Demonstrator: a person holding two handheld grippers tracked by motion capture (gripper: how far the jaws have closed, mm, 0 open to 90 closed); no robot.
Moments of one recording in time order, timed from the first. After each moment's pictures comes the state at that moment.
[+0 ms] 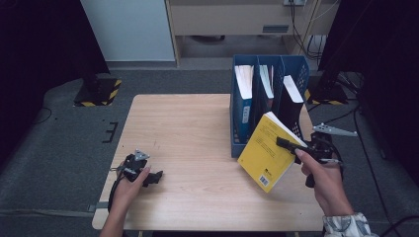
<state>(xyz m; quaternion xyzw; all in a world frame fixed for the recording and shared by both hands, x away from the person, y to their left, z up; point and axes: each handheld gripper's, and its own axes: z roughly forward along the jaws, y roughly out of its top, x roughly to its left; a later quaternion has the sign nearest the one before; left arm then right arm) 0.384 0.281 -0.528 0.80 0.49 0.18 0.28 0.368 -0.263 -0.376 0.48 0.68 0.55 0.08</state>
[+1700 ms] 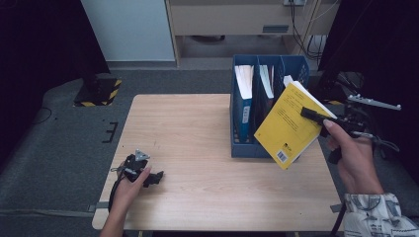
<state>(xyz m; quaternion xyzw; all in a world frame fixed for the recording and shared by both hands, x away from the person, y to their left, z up) 0.384 0.280 -0.530 0.80 0.49 0.18 0.28 0.389 -0.305 -0.299 0.49 0.64 0.57 0.13</state>
